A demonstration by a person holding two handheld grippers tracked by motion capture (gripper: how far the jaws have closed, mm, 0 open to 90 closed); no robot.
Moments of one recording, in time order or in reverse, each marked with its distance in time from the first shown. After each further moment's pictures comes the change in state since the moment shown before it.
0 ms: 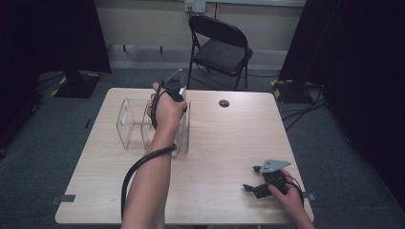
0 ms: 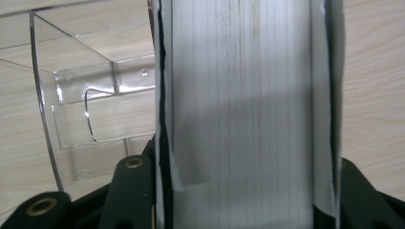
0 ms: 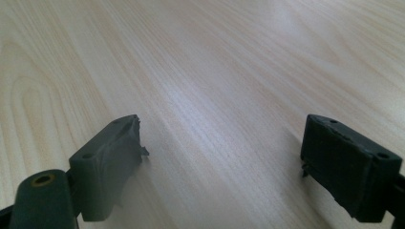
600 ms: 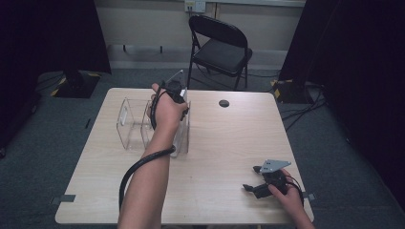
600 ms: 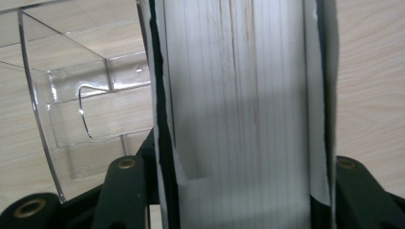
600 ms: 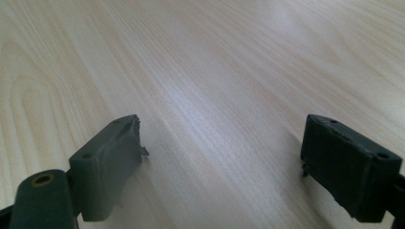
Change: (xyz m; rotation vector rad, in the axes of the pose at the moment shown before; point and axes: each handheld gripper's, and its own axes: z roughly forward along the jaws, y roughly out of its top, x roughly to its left) left arm -0.004 -0.003 -0.003 0.019 -0.021 0.036; right arm 0.000 0.000 0.000 0.000 0.000 0.000
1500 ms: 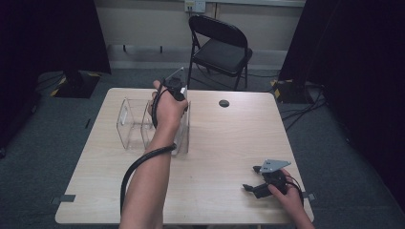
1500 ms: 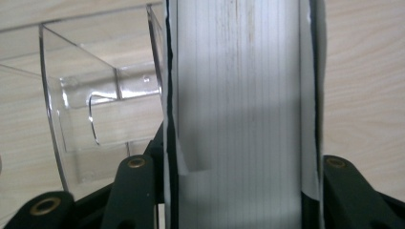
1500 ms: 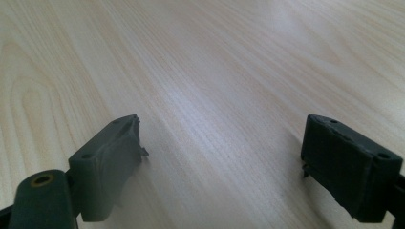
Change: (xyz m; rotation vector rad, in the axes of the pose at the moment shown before) left arm -0.001 0.005 -0.003 -0.053 0.049 -0.013; right arm 0.000 0.000 0.001 0.000 0.002 -0.001
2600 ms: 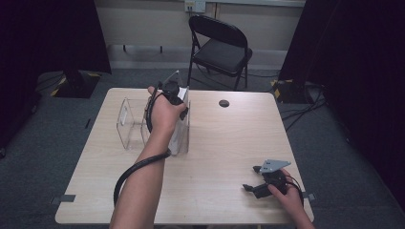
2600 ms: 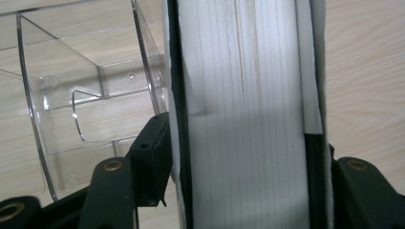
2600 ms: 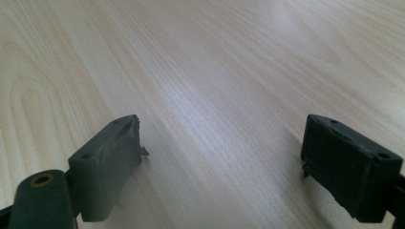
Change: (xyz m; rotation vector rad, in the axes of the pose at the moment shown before) left arm 0.006 -0.018 -0.005 -0.026 -0.087 0.009; right arm 0.000 0.000 0.000 0.000 0.001 0.000
